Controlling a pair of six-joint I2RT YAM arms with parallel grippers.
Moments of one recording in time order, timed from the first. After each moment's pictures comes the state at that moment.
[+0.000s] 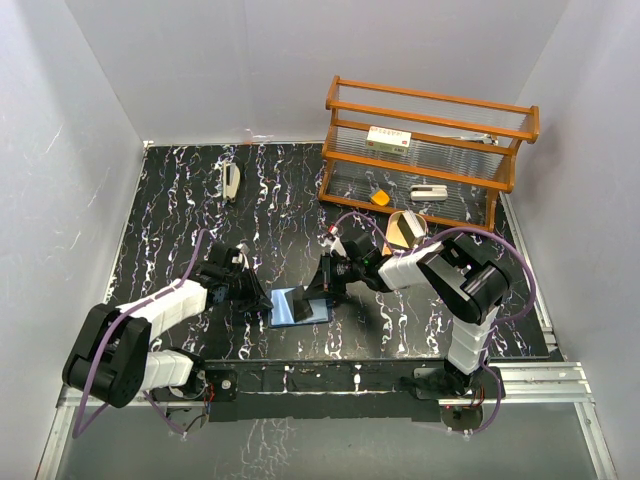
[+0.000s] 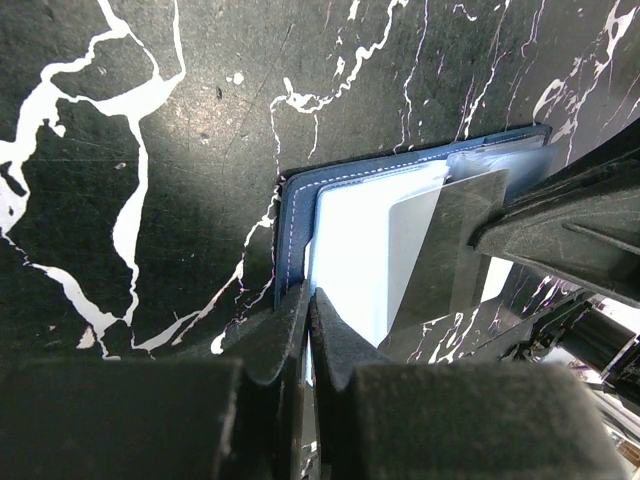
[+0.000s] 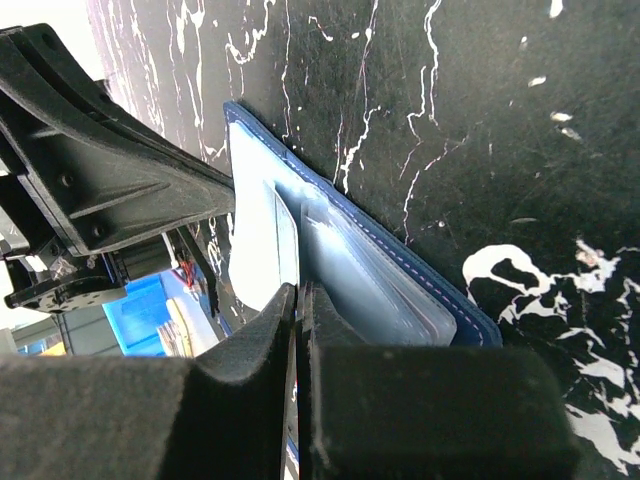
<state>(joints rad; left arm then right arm) -0.38 1.26 0.46 -0.24 0.36 -0.72 0.69 1.84 0.77 0.37 -0.64 0.89</state>
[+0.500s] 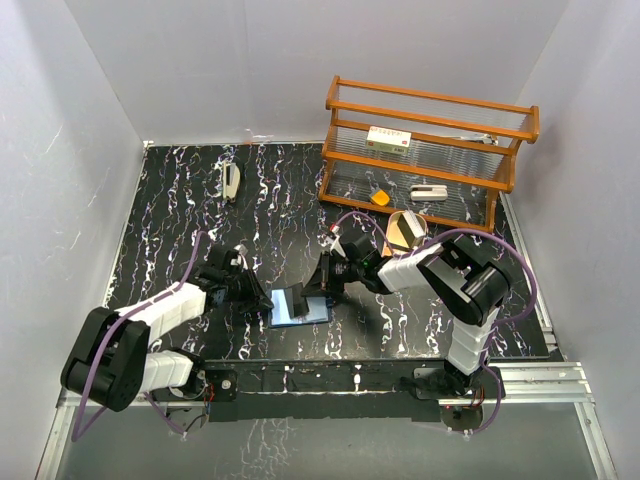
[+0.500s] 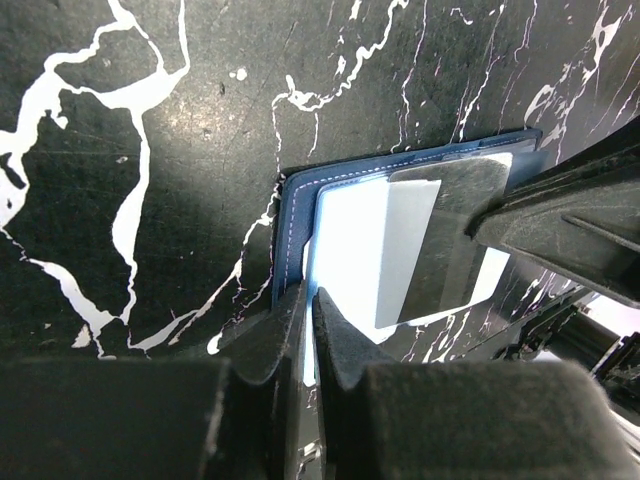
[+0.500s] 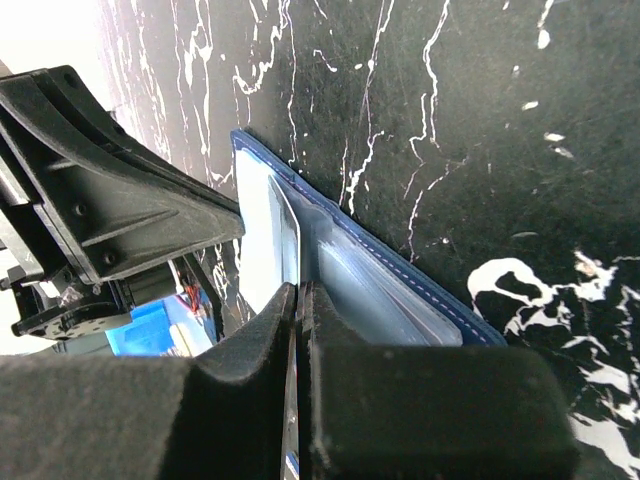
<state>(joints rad) -0.38 1.25 0.44 -0.22 0.36 -0.74 0.70 1.83 0.76 0.41 -0.57 0.93</state>
